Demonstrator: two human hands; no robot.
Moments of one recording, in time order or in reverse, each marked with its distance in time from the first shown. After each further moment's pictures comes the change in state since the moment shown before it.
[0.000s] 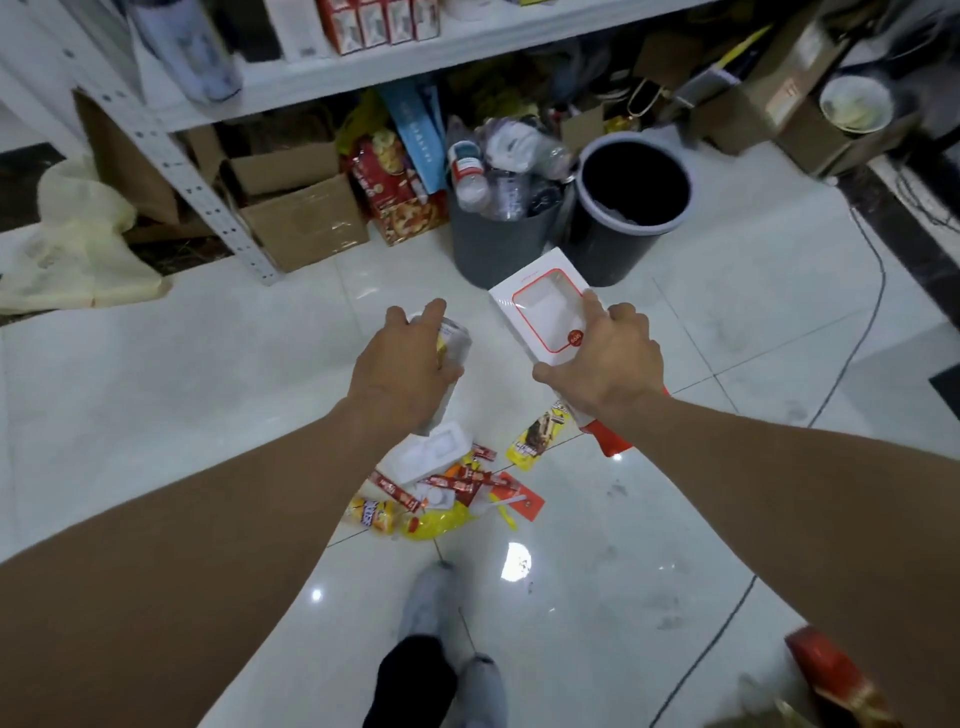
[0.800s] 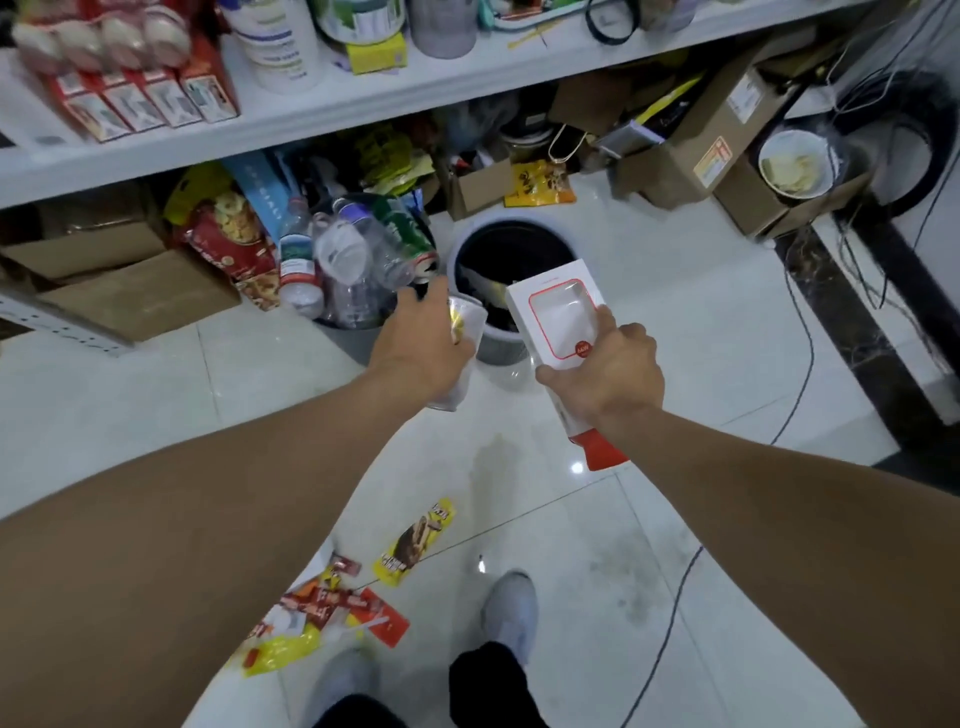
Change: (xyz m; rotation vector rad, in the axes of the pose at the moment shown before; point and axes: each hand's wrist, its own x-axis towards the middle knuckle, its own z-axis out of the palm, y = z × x) left_hand 0.286 0.281 0.016 -0.180 -0.067 -0.092; right_hand 0.293 0.200 -0.110 0.086 -0.036 0.141
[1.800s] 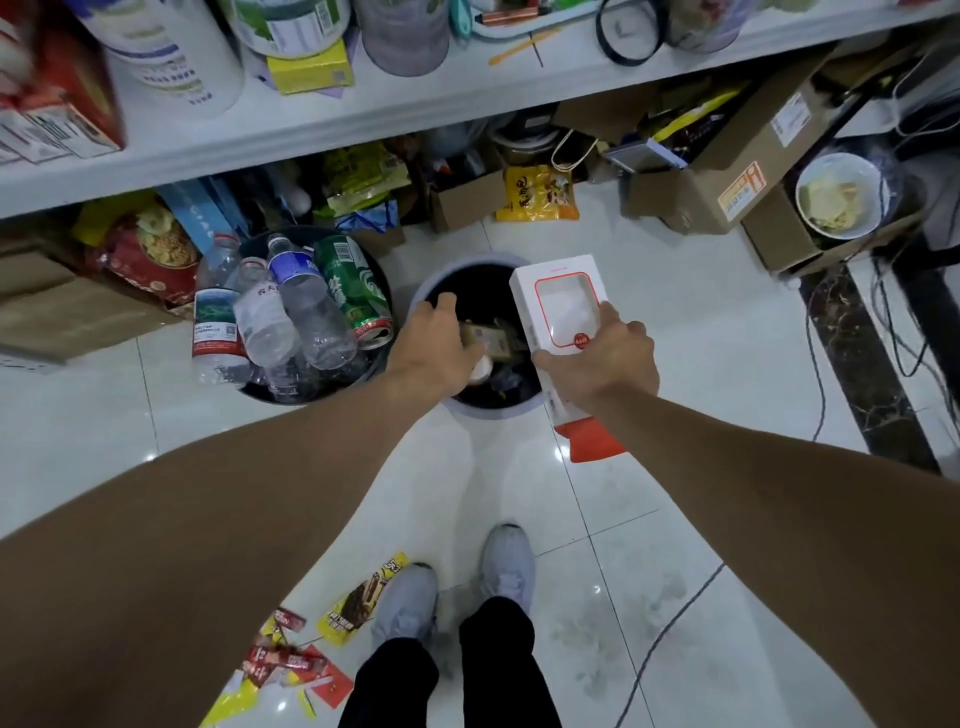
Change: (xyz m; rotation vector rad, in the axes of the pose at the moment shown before) left_hand 0.193 0.063 0.041 -0.063 -0.119 -0.078; right_hand 0.211 -0.004 -0.017 0.006 -0.079 0.057
